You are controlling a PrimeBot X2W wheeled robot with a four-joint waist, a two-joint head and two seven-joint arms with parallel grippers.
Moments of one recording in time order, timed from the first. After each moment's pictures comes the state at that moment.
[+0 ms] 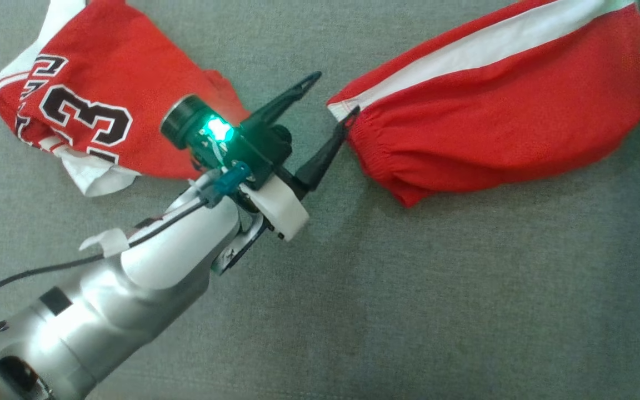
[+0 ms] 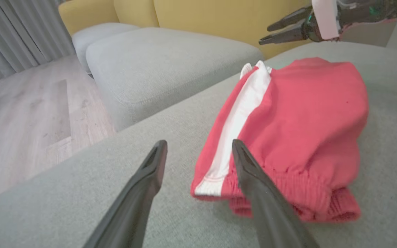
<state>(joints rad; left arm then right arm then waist) -0.94 0.33 -1.17 0.36 -0.62 0.12 -0.15 -1.13 -0.47 0.46 0.99 0.23 0.13 0.09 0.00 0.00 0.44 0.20</state>
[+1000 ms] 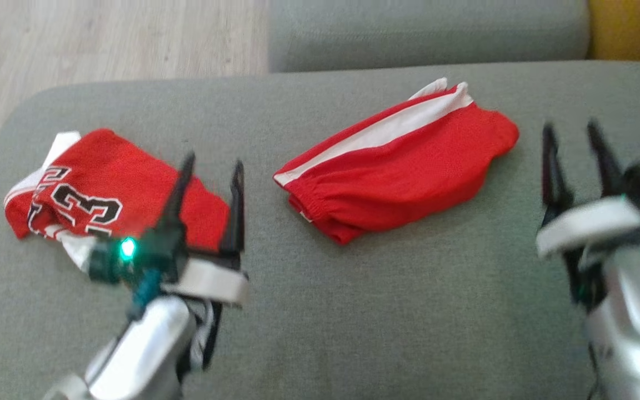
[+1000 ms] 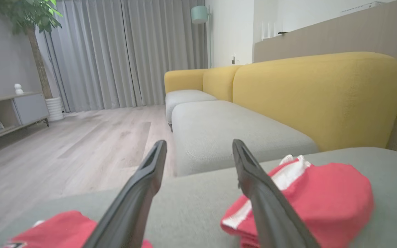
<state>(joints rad) -0.45 0.36 -0.77 0.21 -0.59 0.37 -0.26 -0.43 -0.20 0.08 0.58 0.27 0.13 -0.25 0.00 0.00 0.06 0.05</state>
